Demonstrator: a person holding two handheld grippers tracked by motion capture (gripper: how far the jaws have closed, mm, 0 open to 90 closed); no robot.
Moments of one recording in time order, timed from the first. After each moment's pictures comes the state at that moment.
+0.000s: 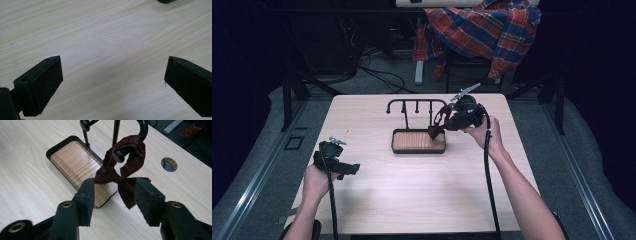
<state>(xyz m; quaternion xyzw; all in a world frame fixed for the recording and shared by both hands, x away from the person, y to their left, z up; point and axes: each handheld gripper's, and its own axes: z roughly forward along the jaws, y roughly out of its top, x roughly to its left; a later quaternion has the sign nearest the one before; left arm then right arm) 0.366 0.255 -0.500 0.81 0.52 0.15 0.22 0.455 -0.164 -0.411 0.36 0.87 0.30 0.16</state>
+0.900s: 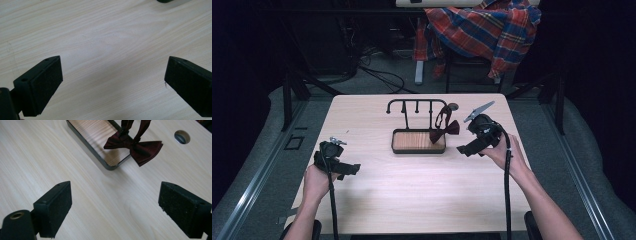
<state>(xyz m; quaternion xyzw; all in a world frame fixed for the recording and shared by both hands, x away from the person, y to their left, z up) 0.366 0.254 -0.500 0.81 0.52 0.14 0.22 0.392 -0.195 -0.413 0.34 0.90 0.26 0.13</state>
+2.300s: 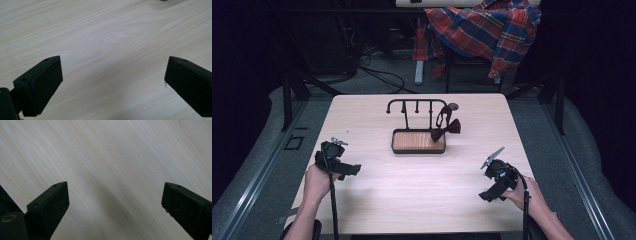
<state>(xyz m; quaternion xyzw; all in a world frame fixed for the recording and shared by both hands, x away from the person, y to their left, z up) 0.367 0.252 -0.502 0.82 0.52 0.14 0.21 0.329 -0.248 -0.512 0.35 0.93 0.14 0.04</state>
